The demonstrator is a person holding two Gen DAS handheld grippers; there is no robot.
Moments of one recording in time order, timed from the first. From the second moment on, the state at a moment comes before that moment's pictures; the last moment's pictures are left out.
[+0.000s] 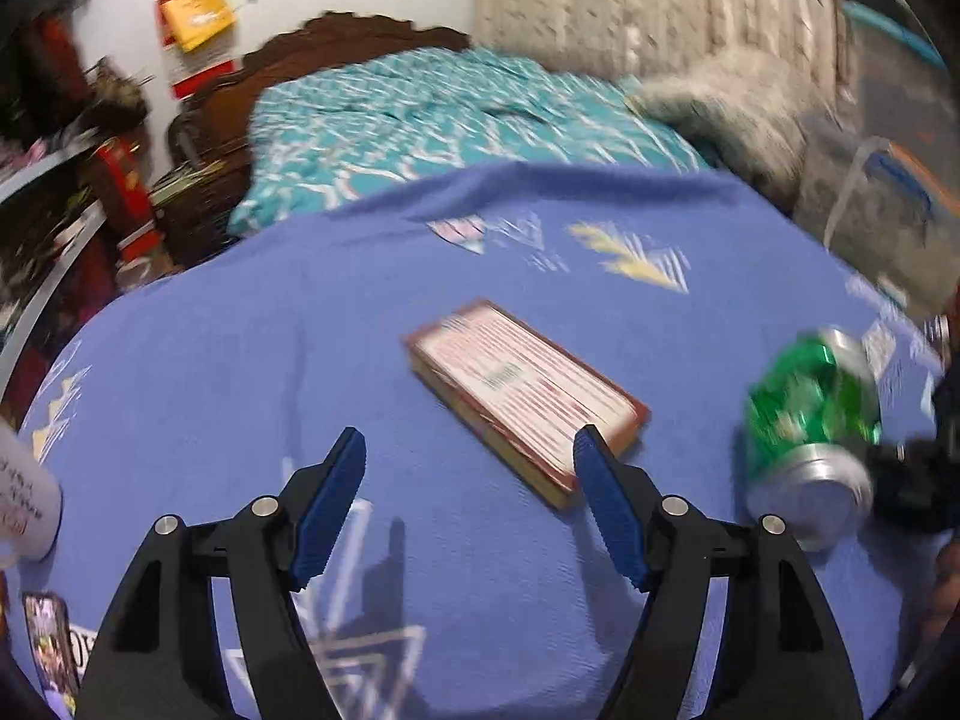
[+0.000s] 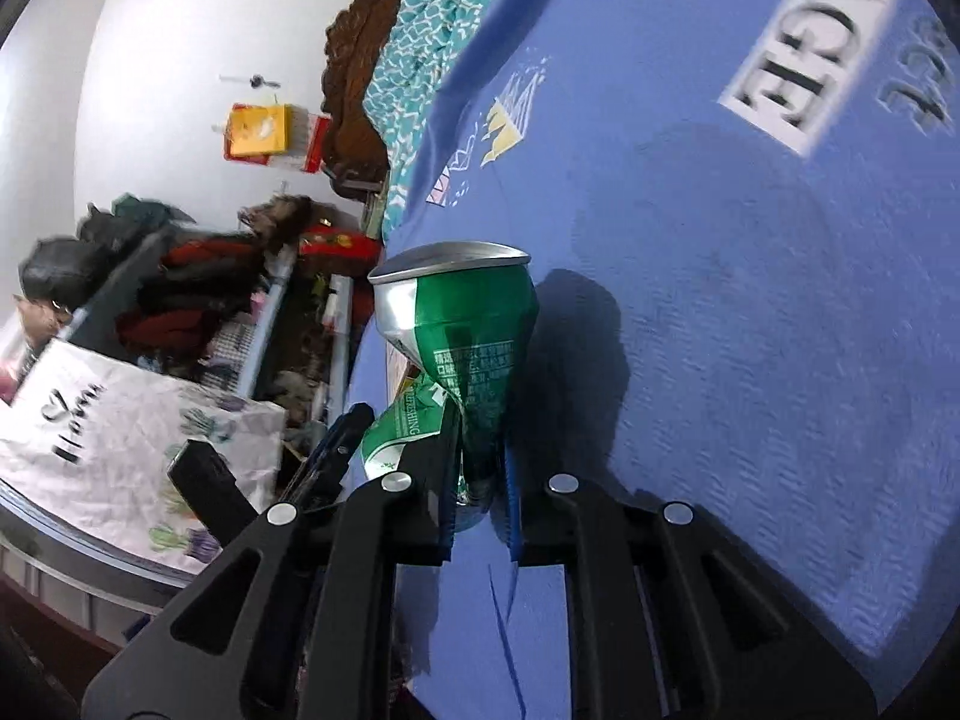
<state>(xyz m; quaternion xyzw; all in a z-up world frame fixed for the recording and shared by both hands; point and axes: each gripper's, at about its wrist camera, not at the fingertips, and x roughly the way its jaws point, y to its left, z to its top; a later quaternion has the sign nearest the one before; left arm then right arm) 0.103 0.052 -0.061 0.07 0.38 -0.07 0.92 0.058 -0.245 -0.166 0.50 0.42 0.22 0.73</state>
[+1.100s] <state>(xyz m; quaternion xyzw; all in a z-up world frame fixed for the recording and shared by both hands) 0.089 0.021 -0.083 0.16 0.40 -0.11 0.90 0.041 -0.238 -0.145 0.44 0.40 0.23 0.77</state>
